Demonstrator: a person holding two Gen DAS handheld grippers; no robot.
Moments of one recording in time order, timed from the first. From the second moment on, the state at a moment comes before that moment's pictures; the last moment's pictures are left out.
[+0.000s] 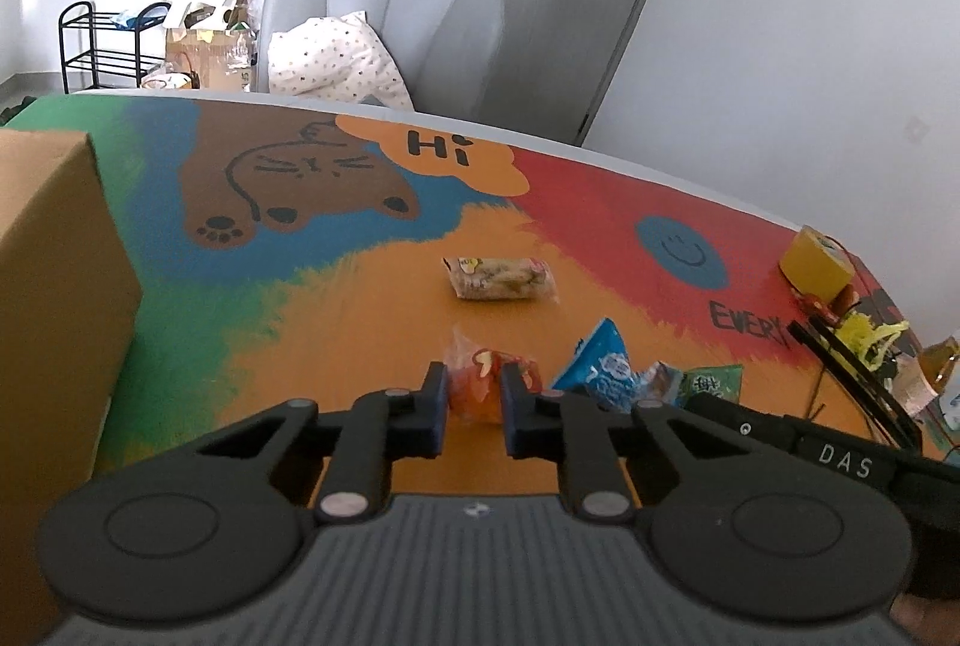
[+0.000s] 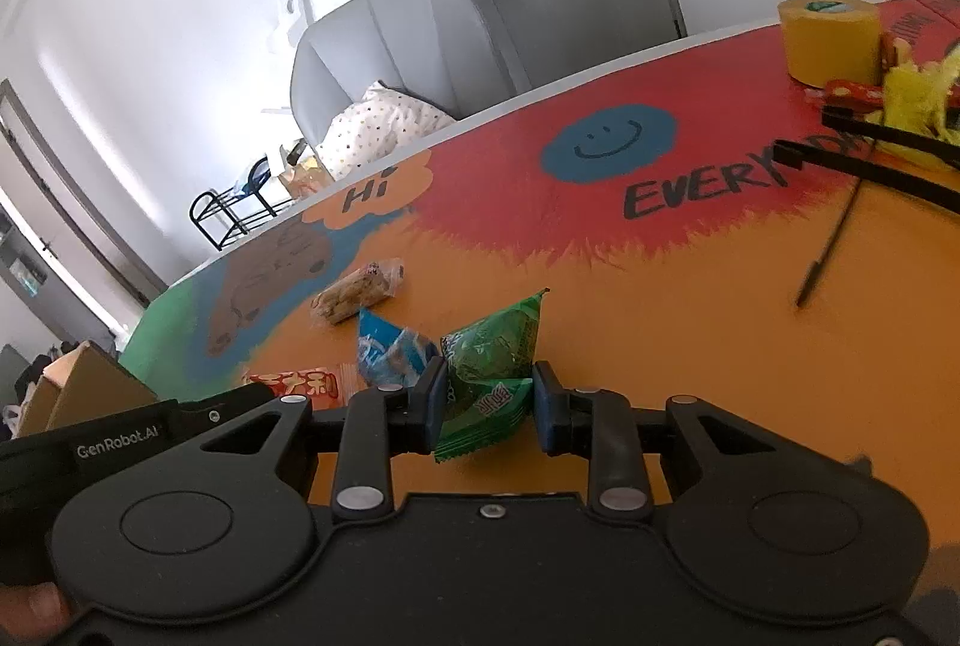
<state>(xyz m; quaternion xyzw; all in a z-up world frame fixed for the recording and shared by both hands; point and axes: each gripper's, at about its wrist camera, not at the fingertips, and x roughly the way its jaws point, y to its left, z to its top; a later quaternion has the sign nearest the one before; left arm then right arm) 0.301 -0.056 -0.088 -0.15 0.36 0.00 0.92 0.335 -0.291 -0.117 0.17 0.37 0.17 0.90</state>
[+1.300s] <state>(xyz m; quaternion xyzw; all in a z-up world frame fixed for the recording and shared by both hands) 0.204 0.005 0.007 -0.14 0.27 0.05 0.95 0.274 -0.218 -0.033 0.14 0.28 0.26 0.91</state>
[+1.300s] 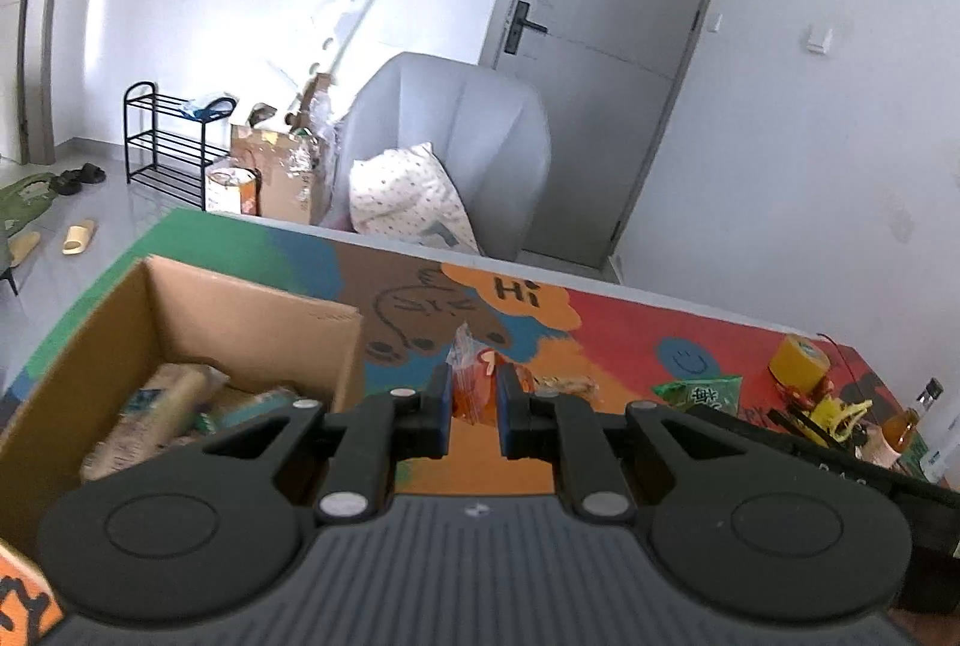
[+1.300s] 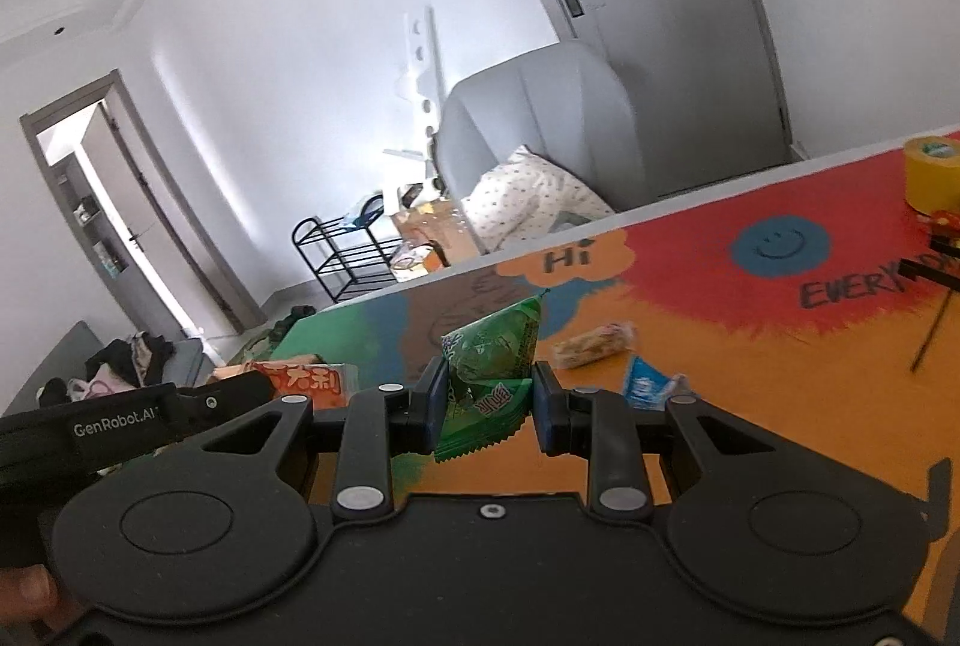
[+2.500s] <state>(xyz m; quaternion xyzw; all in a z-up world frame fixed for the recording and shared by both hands) 0.179 0.122 0.001 -0.18 0.26 0.12 0.94 0.259 -0.090 -0.014 0.07 0.29 0.34 0.89</state>
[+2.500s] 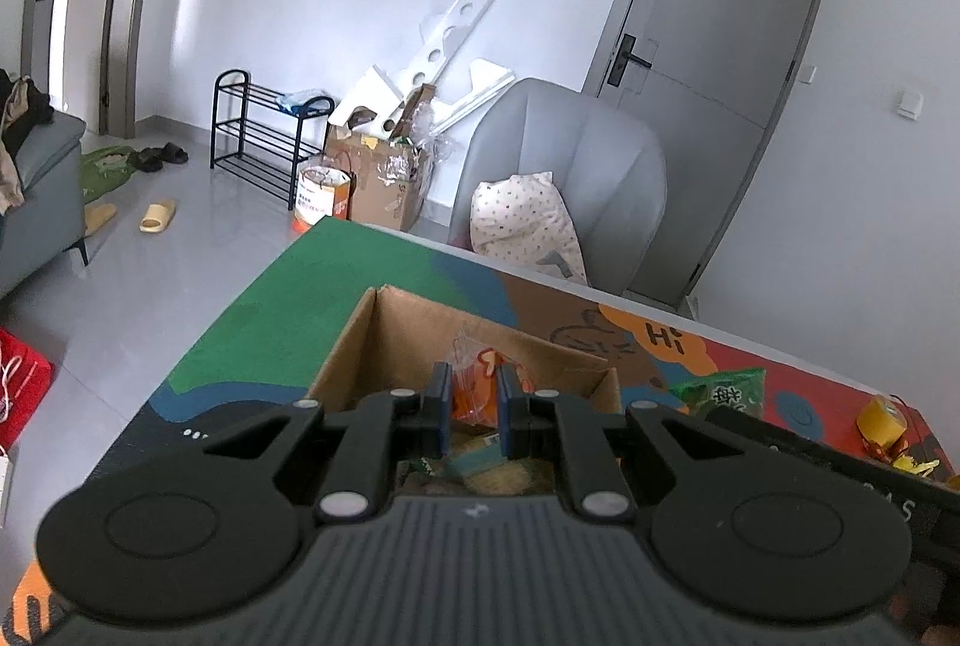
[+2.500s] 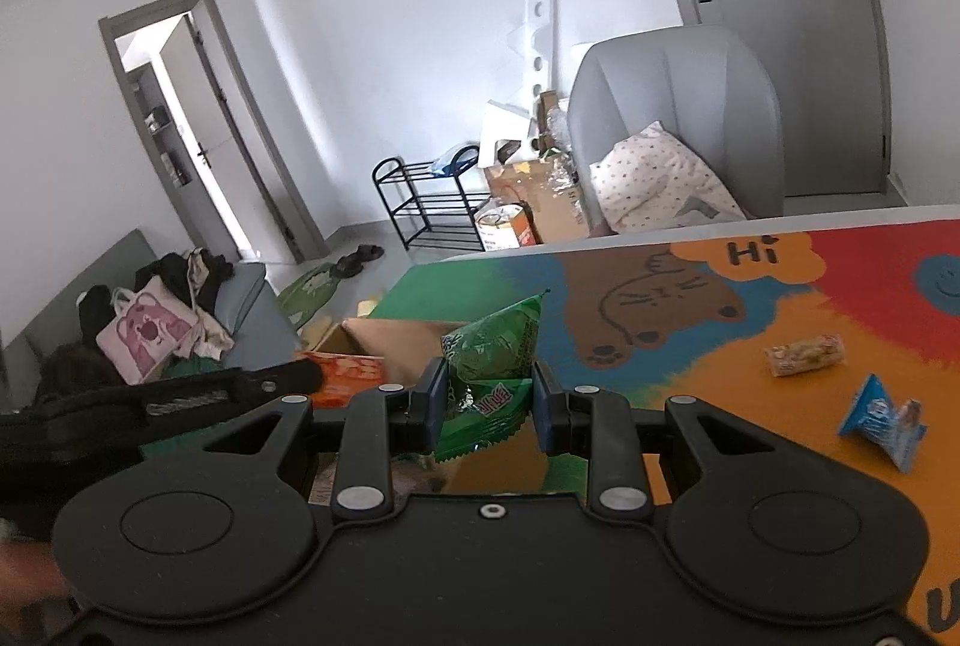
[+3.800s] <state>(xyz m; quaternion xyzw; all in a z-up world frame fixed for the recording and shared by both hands) 0.184 0.103 -0.006 -0.17 0.28 0.13 0.94 0.268 -0.135 -0.022 0.11 0.29 0.28 0.91</state>
